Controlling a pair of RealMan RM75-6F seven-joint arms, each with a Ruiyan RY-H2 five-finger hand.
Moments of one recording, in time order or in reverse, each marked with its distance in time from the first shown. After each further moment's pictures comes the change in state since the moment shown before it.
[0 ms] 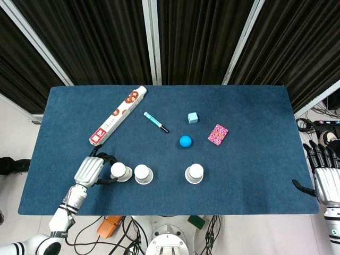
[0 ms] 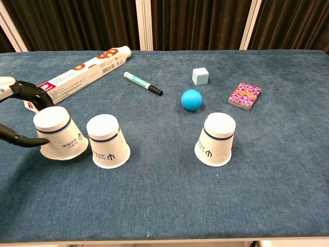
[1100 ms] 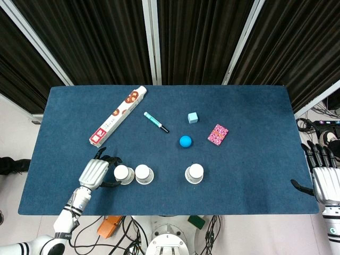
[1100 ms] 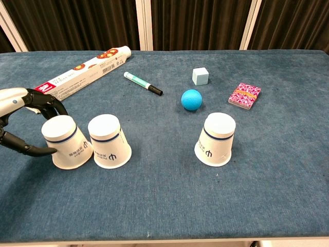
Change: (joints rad) left arm -0.012 -0.030 0.029 0.002 -0.027 -0.005 0.088; right arm 0.012 -0.011 0.000 0.013 -0.001 -0.027 0.010
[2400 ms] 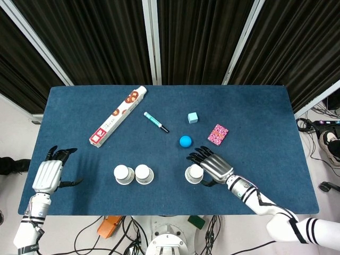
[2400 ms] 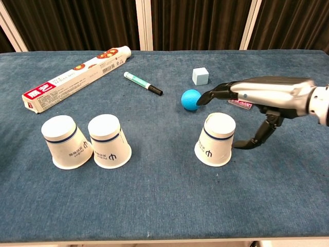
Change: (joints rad) left arm 0.158 0.217 0.004 -0.050 -0.022 0.181 -0.109; right arm 0.576 -0.269 0.047 -0.082 0.092 -0.743 -0.151
